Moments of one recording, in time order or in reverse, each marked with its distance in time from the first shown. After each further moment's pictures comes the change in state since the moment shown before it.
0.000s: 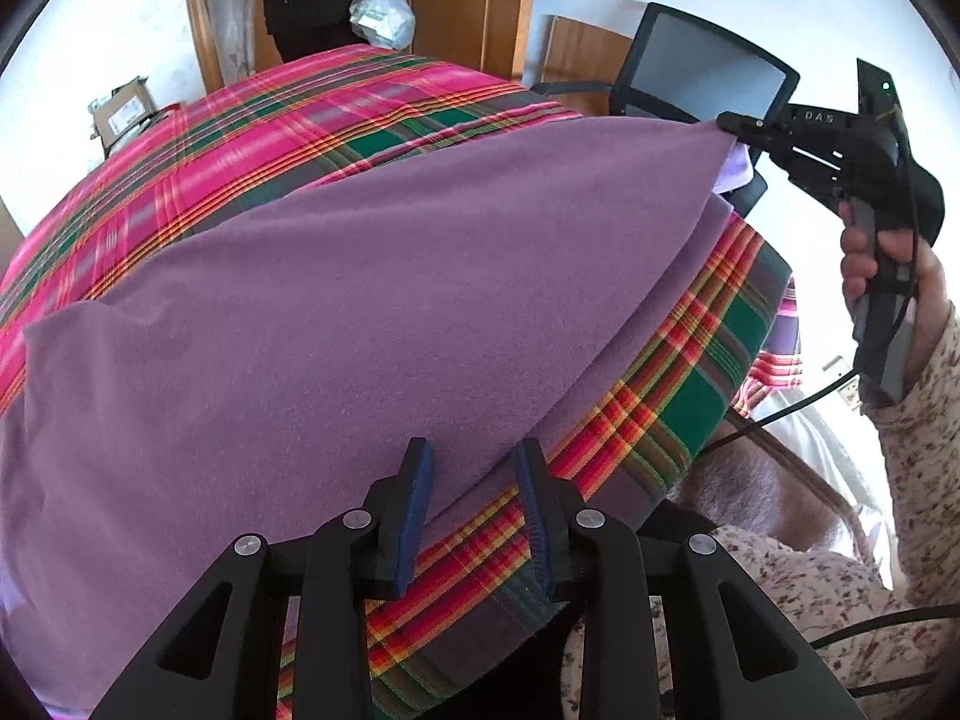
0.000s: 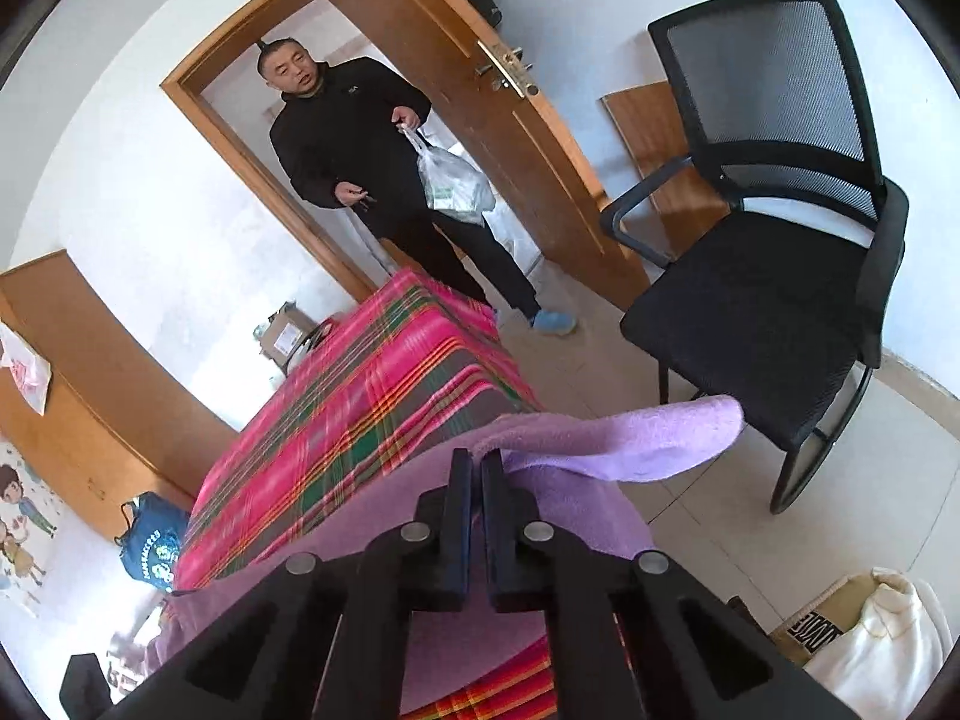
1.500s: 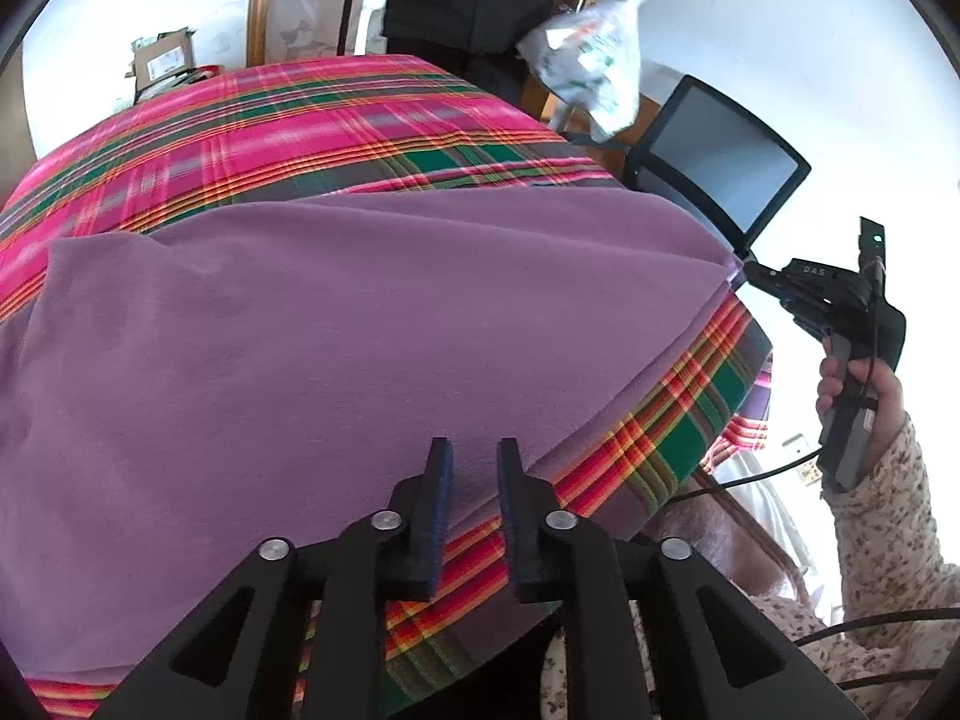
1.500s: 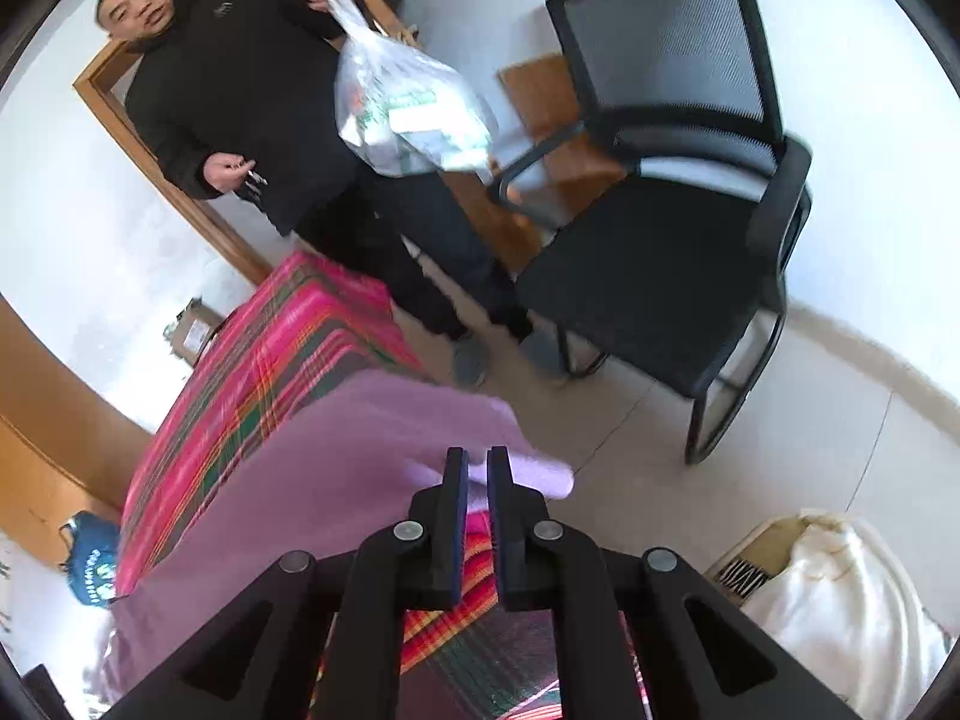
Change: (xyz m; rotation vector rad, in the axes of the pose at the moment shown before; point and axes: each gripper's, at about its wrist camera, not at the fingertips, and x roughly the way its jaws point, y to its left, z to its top) left arm -0.026 0.030 -0.013 -0.205 -0.082 -0.098; right arm -0.007 -0.037 -0.017 0.063 0.028 -0.239
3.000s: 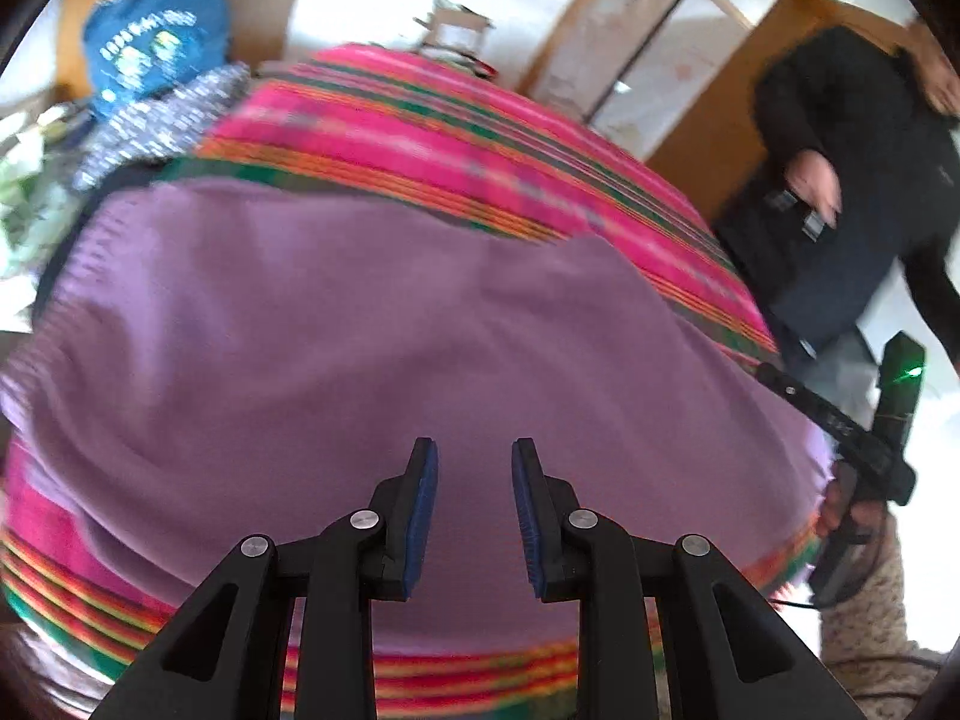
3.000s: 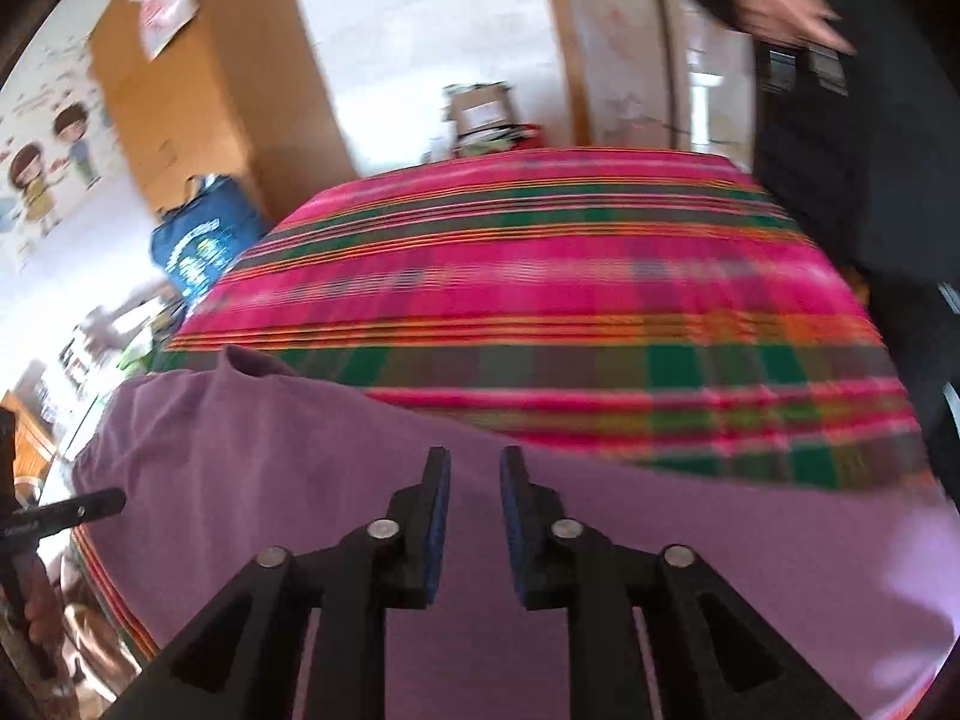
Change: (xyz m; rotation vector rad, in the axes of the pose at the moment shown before) left arm -0.115 0.195 -0.080 -0.551 -0.192 0.204; right arm 0.068 0.314 -0.123 -0.805 0.293 0.353
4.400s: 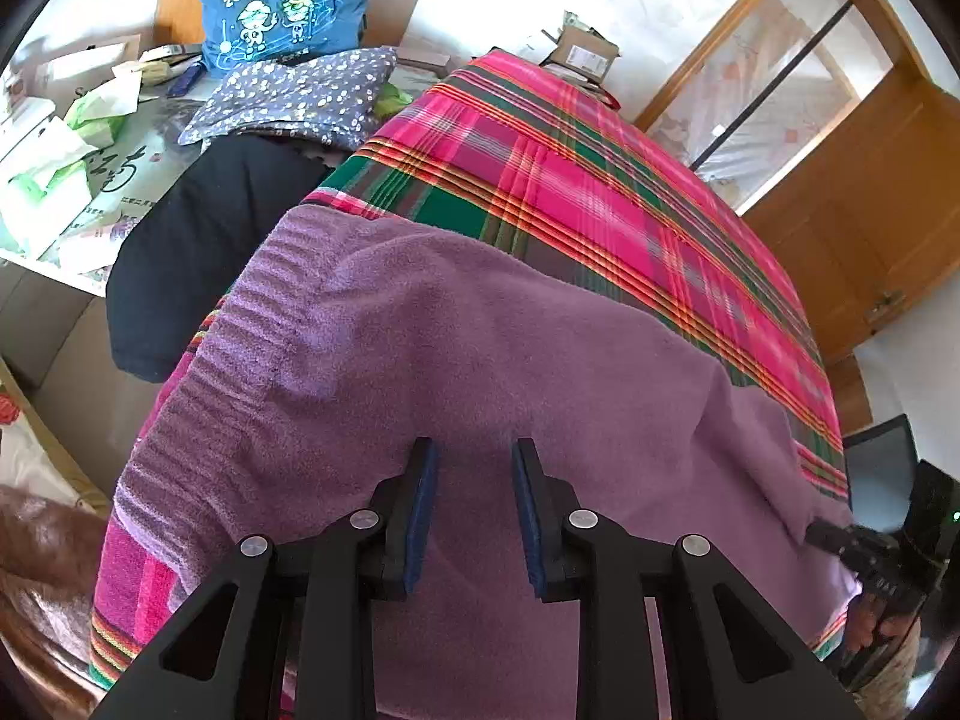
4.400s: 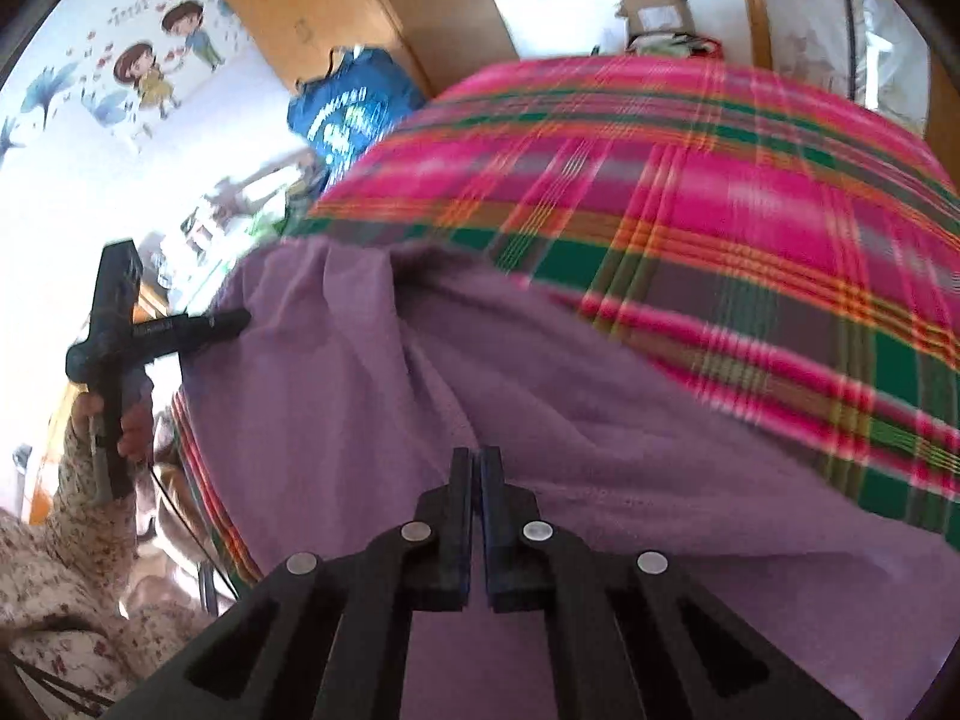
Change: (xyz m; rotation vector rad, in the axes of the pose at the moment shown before) left arm 0.001 0.068 0.025 -0.175 0.010 0.088; right arm 0.036 0.045 0.000 -0.194 0.285 0.317
